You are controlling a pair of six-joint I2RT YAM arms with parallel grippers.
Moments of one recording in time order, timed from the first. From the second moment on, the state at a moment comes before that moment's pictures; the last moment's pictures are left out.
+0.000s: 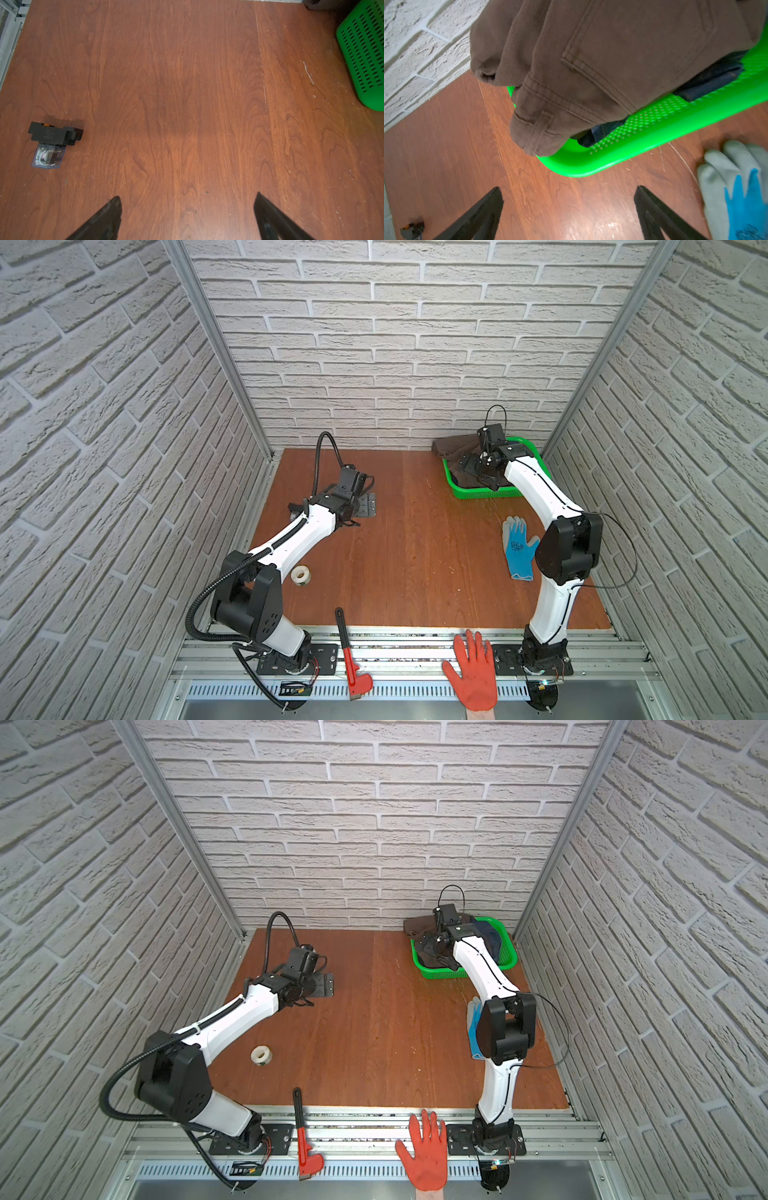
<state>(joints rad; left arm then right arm) -0.44 1.54 1.18 -0.52 -0.24 -0.35 0.15 2.00 1.91 -0.93 0.07 0.74</state>
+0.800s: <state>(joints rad) -0.44 1.58 1.18 -0.47 -0.21 -0.33 0.16 2.55 2.53 -1.04 0.23 0.86</state>
